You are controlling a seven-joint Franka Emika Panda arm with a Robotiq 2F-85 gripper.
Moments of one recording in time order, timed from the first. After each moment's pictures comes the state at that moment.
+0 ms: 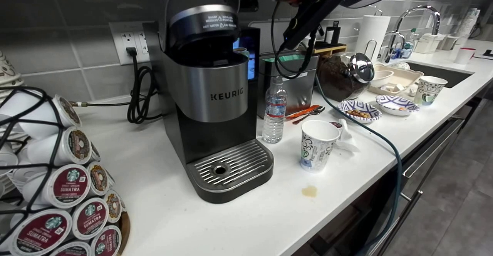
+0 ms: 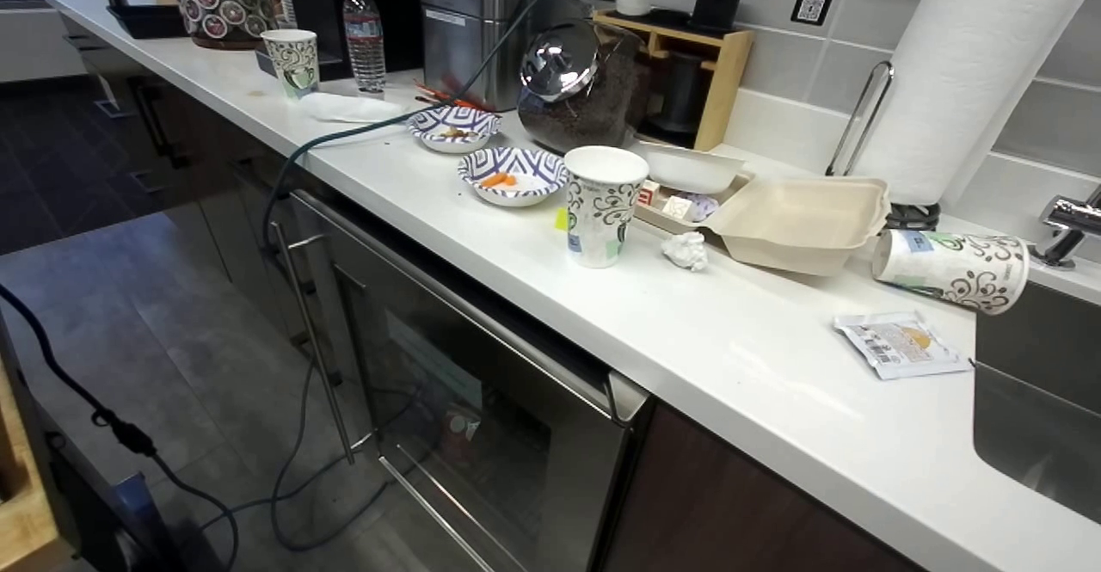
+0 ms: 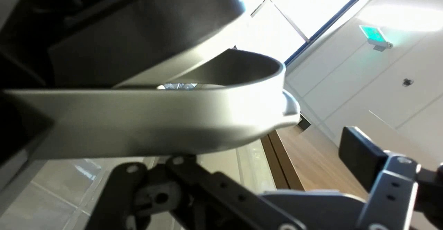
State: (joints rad) arm 0.20 0.51 0.15 -1.39 1.67 1.87 -1.15
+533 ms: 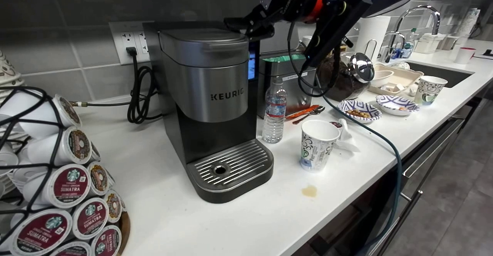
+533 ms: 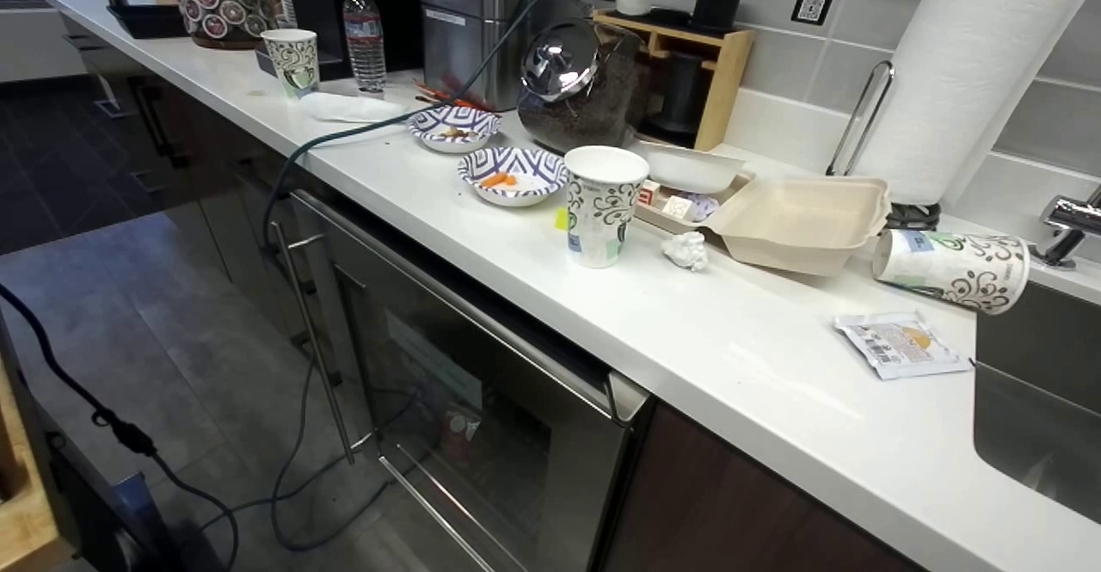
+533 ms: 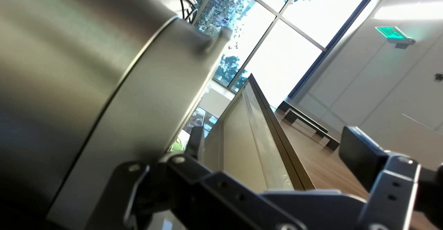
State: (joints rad) arm 0.20 0.42 0.15 -1.57 1.61 1.87 -1.03
